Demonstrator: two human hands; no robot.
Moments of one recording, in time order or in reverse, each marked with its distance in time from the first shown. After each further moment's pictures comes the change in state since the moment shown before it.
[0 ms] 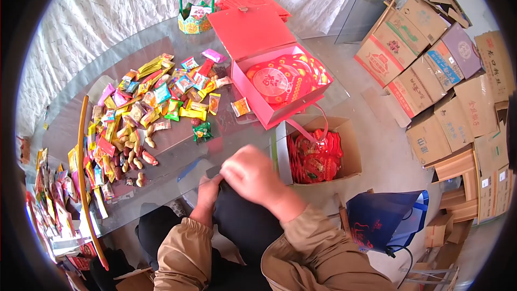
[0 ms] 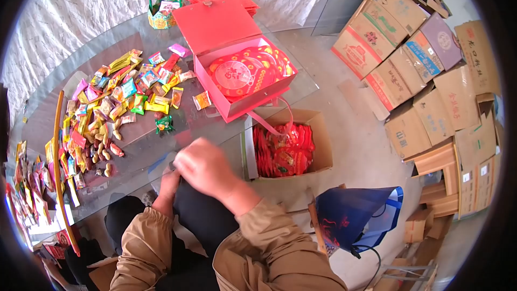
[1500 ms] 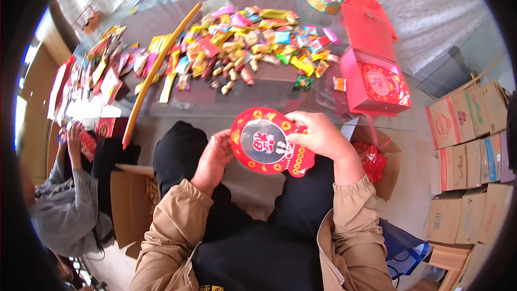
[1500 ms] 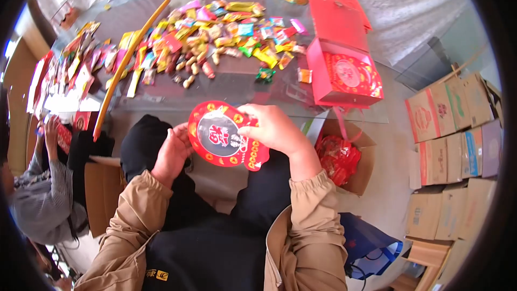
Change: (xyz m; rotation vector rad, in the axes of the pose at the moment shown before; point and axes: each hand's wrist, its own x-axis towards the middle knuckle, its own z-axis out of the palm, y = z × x) left_hand -0.193 0.020 -0.097 -0.574 0.110 0.268; right_hand 0.029 -0.055 0.005 0.308 -0.863 0.206
